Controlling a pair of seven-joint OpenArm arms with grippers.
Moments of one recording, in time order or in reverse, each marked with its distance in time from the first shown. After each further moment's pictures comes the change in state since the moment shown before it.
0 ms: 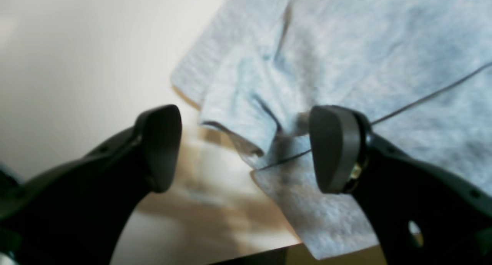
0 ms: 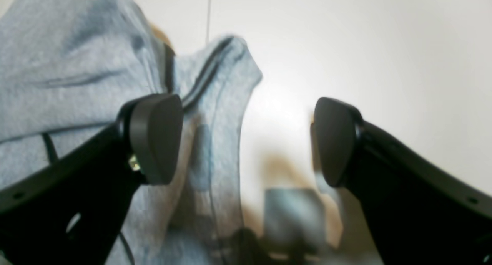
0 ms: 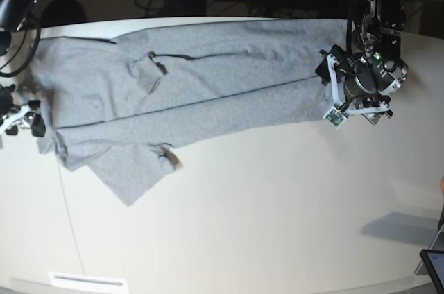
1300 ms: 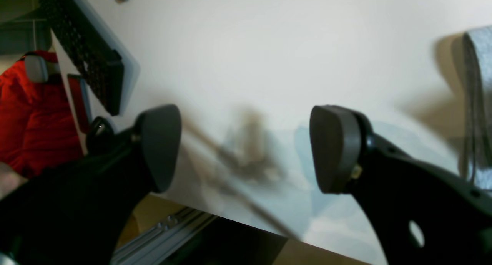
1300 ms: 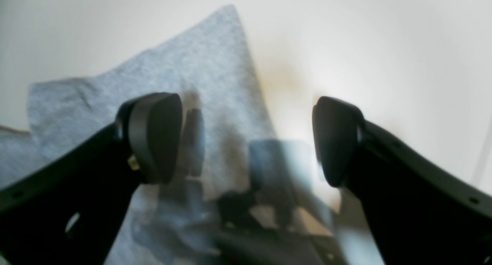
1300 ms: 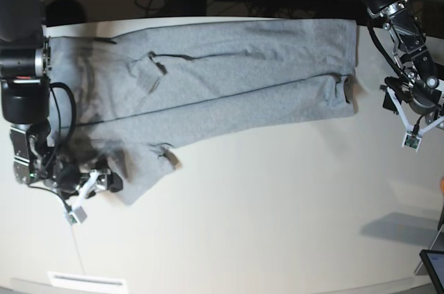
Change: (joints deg) left arm -10.5 8.0 -28.0 -10.2 22.3 -8.6 -9.3; right arm 33.5 -3.1 -40.0 -36.5 0.1 -0.1 12.0
